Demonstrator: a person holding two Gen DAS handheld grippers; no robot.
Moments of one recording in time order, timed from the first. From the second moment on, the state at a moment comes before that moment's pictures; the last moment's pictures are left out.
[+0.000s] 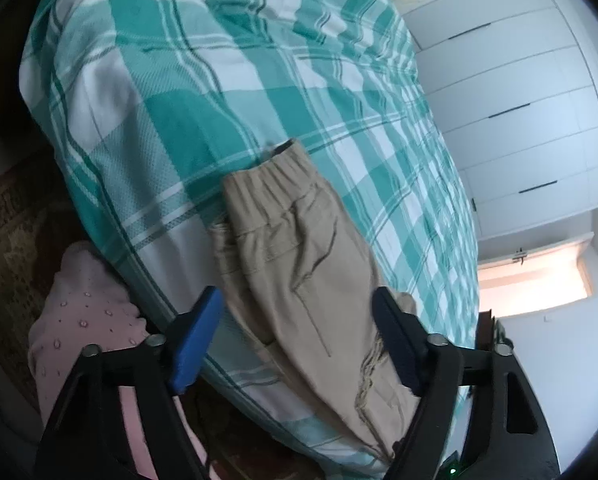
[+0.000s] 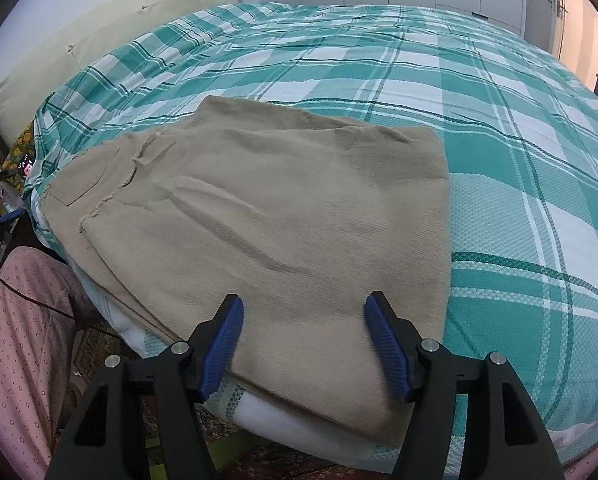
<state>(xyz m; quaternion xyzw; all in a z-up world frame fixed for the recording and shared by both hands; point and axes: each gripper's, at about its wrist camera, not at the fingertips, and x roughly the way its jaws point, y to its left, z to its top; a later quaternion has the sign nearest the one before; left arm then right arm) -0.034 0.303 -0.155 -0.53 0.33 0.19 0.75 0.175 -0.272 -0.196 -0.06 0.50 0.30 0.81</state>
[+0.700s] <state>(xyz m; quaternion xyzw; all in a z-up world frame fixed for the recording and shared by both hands) -0.029 0.322 -0.194 -0.59 0.31 0.18 0.73 0.176 -0.271 -0.196 -0.06 0.49 0.30 0.81</state>
